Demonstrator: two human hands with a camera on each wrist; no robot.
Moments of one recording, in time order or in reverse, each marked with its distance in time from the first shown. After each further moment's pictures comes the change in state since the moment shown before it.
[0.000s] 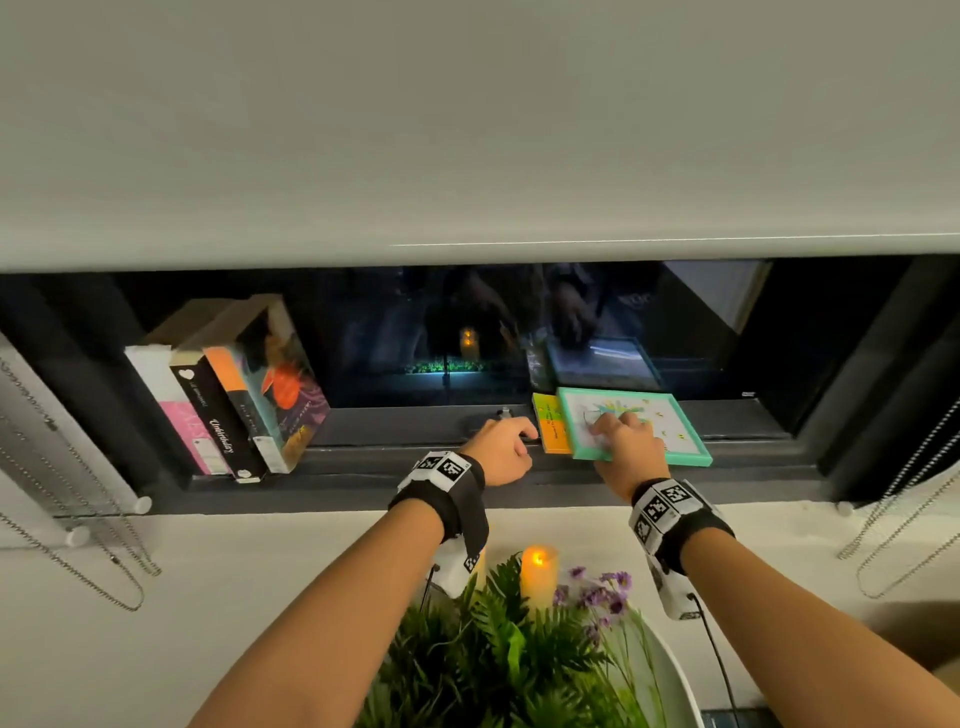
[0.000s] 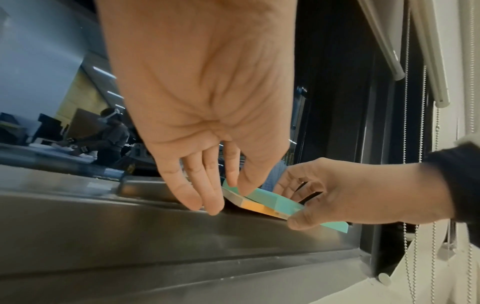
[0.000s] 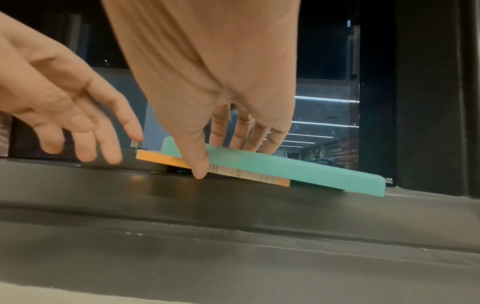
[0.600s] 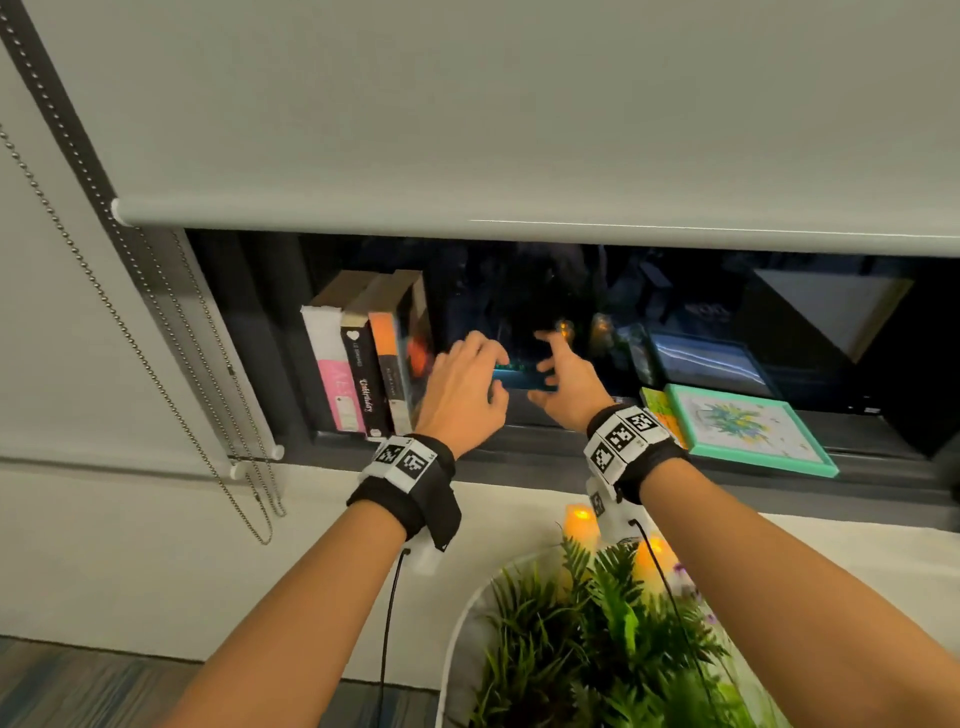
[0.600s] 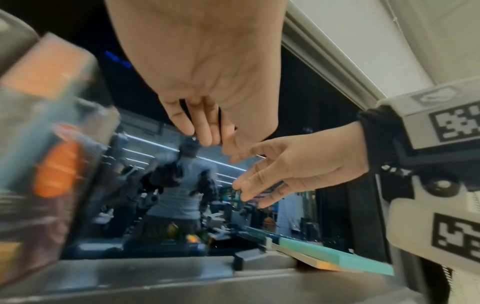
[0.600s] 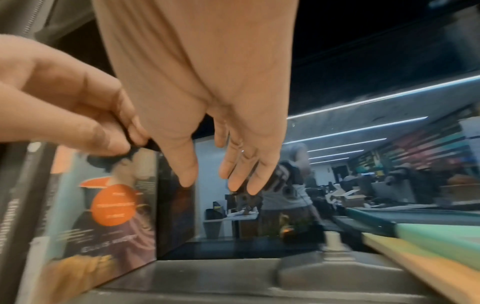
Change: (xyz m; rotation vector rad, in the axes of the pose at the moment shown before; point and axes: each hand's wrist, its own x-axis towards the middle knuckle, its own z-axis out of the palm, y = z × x) left_hand -0.127 -0.083 -0.117 0.345 0.748 0.184; right_hand -0.006 -0.221 -0.011 0.508 -0.068 -0.341
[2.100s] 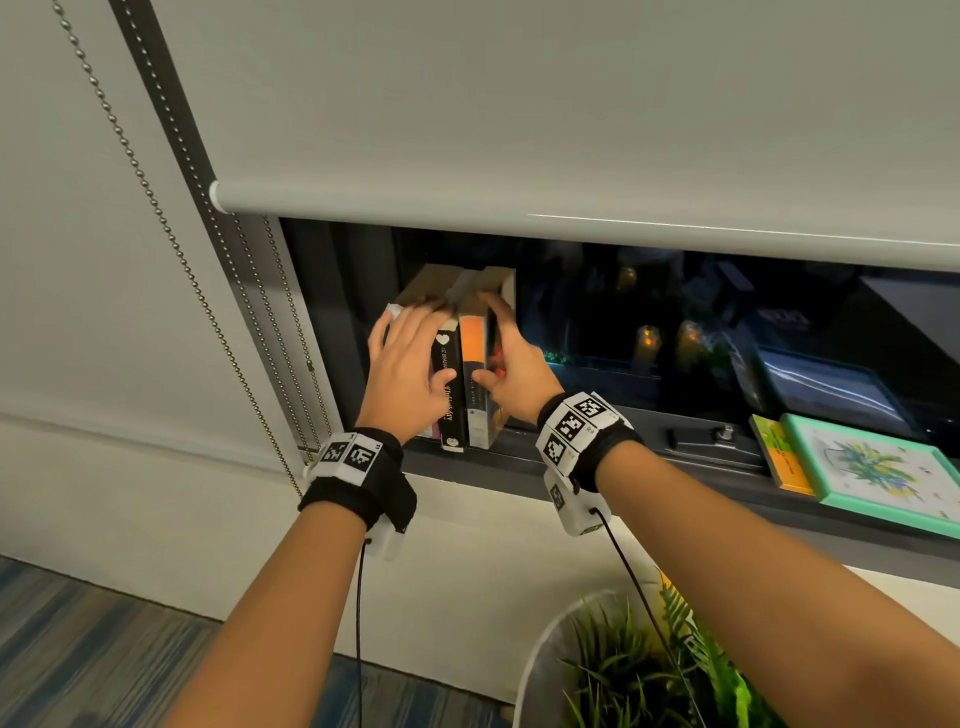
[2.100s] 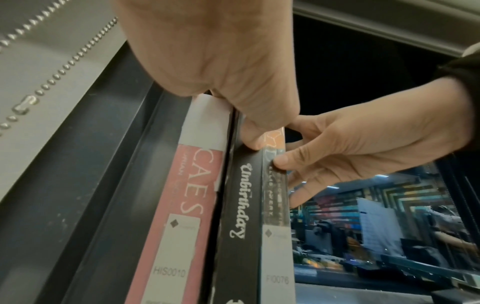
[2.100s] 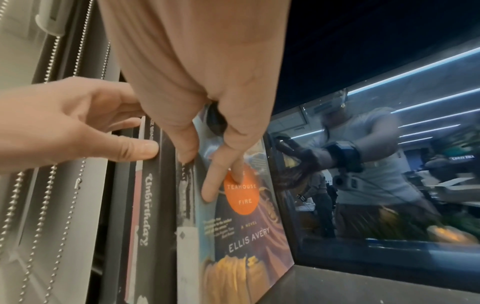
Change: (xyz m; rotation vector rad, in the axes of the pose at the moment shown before) left_hand -0.014 -0.150 -0.050 0.113 0.154 -0.100; right_hand 0.066 -0.106 0.112 0.233 -0.123 -0.200
